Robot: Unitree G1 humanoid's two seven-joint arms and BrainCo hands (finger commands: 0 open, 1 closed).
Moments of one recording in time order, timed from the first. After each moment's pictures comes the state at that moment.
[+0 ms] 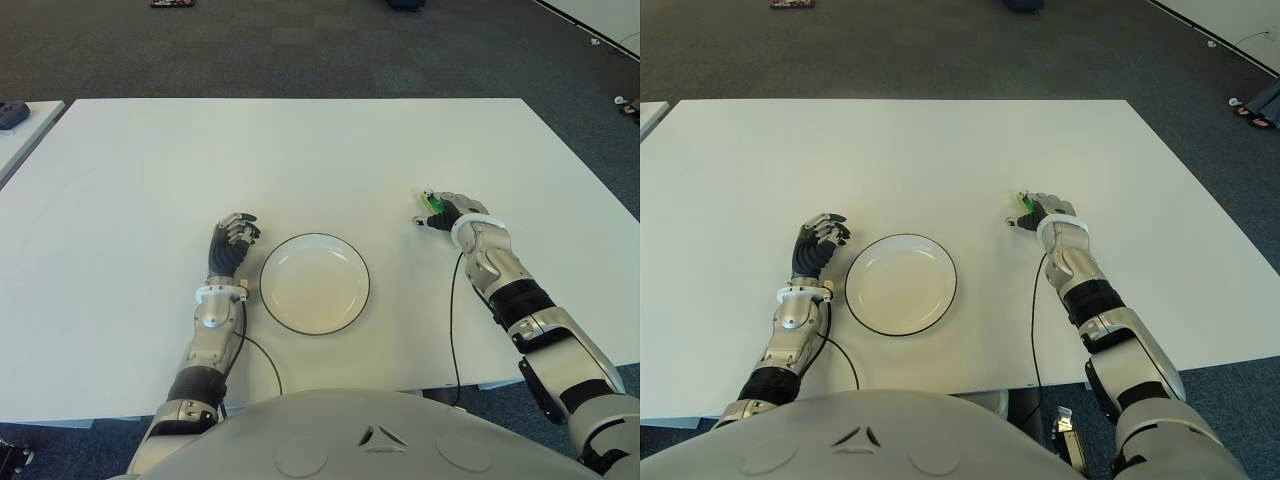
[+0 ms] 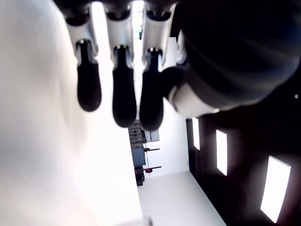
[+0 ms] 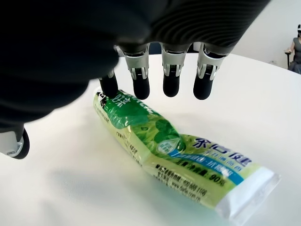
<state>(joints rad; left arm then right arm) 0.06 0.03 0.04 0.52 0.09 -0.48 0.14 -0.43 -0.55 0.48 0.52 -0.80 0.38 0.20</state>
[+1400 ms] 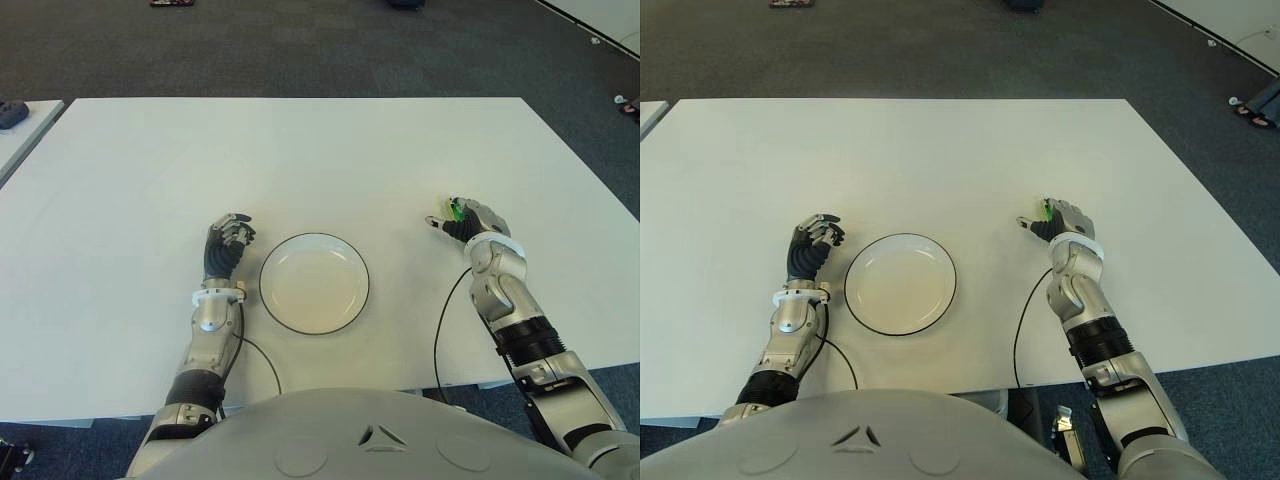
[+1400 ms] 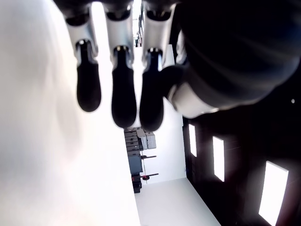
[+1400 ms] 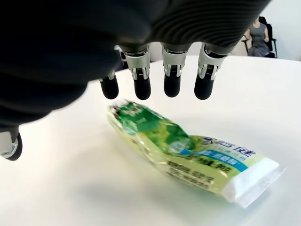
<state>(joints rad) 0.09 0.03 0.06 0.51 0.10 -0.51 0.17 -0.17 -0.53 0.30 0.07 -0.77 0.61 0.14</state>
